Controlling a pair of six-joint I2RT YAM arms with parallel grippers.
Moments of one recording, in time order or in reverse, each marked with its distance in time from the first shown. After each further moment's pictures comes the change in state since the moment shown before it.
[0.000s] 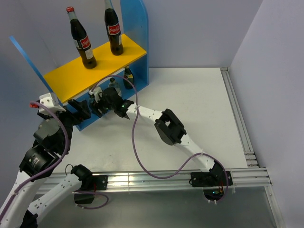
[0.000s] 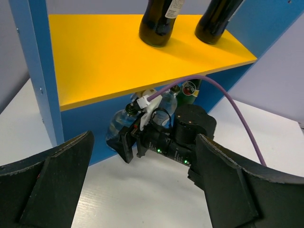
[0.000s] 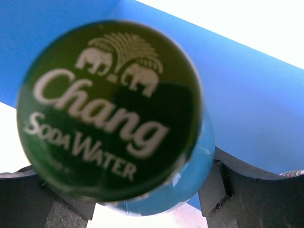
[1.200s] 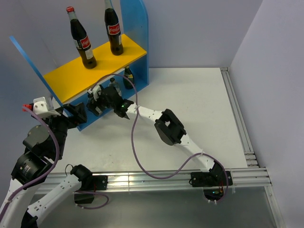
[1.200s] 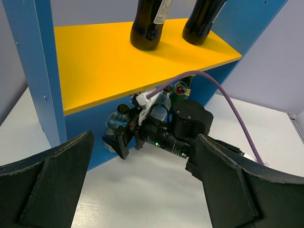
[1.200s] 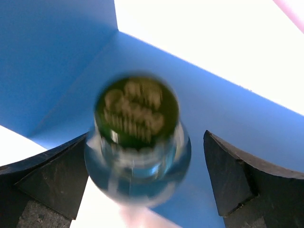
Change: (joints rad) left arm 0.000 -0.060 0.040 -0.045 0.074 0.060; right arm 0.003 0.022 0.041 0.080 0.015 -0.047
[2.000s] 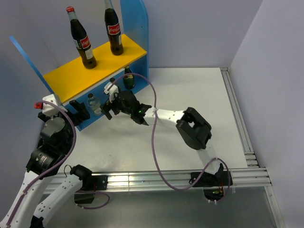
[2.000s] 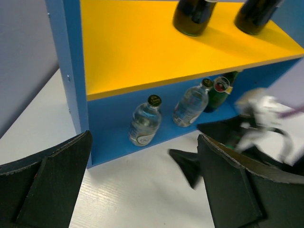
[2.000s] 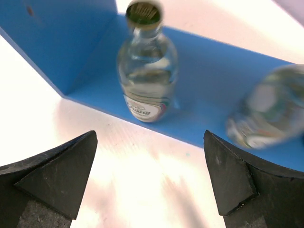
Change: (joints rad) left arm 0.099 0.035 -0.124 0.048 -0.057 -0.037; right arm 0.005 -0.486 -0.704 0.203 0.100 0.095
